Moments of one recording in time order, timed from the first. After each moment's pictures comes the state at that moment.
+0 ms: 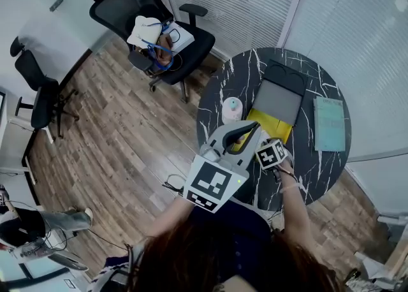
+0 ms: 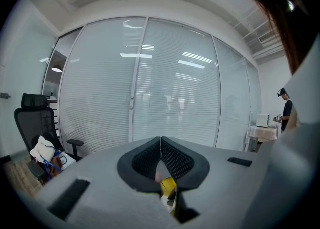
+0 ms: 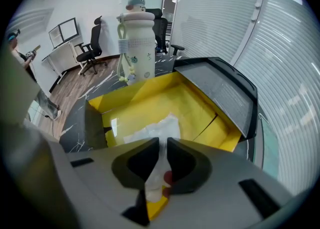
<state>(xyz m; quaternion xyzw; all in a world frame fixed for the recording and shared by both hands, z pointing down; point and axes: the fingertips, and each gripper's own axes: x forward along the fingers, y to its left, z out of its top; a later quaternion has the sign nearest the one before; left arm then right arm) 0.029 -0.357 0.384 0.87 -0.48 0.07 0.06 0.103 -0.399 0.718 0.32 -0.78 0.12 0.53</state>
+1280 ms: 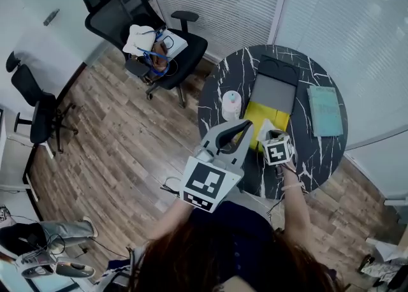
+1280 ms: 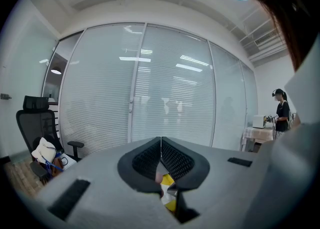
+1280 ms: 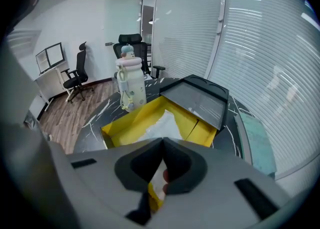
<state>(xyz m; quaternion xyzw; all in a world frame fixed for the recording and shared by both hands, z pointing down) 0.012 -0.311 0.370 0.88 -0.47 0.06 0.05 0.112 -0.387 0.664 0.42 -0.79 0.15 0.42</state>
